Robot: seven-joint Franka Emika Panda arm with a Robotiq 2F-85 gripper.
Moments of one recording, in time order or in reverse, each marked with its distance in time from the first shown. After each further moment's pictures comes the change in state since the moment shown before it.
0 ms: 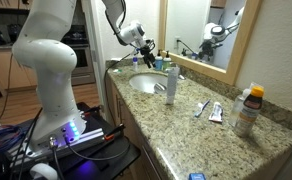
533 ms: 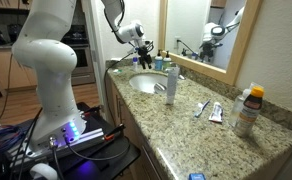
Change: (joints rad) arm 0.003 -0.001 0.016 0.000 0.178 -0.028 -0.194
